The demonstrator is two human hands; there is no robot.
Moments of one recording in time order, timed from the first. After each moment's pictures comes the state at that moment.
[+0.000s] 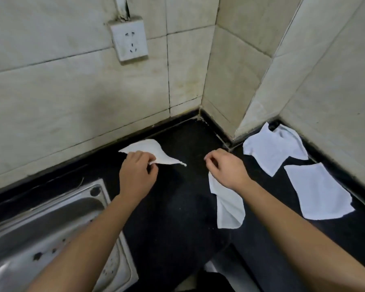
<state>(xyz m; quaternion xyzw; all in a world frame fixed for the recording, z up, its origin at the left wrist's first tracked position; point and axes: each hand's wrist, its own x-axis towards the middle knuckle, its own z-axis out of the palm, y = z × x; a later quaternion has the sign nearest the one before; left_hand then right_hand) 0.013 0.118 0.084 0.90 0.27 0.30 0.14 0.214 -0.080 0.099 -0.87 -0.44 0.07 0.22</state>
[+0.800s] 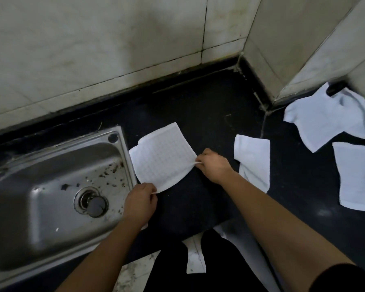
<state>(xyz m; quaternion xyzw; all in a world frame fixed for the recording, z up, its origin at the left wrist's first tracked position) -0.126 0.020 -0.042 0.87 0.44 0.01 0.24 0.139 -0.045 -0.033 -0.80 -0.53 0.28 0.02</state>
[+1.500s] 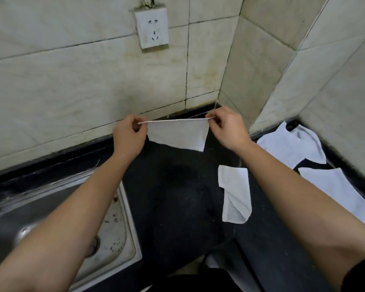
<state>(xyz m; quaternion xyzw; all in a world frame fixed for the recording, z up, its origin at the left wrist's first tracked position) 0.011 0.168 0.124 0.78 0.41 0.34 0.33 0.237 -0.018 0.150 -0.80 -0.50 0.00 0.33</state>
